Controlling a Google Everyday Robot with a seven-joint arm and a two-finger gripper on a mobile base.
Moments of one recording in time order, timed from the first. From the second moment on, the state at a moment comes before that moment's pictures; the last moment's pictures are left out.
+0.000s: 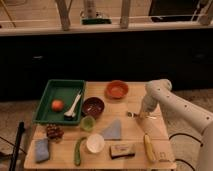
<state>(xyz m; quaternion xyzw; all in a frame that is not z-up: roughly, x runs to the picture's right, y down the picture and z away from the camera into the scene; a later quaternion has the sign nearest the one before) 0.248 0.173 0.893 -0.36 -0.03 0.11 0.93</state>
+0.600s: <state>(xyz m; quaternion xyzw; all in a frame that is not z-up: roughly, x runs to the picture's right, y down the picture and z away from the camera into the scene) 0.248 0.164 0.902 -0.35 -0.03 0.11 0.93</state>
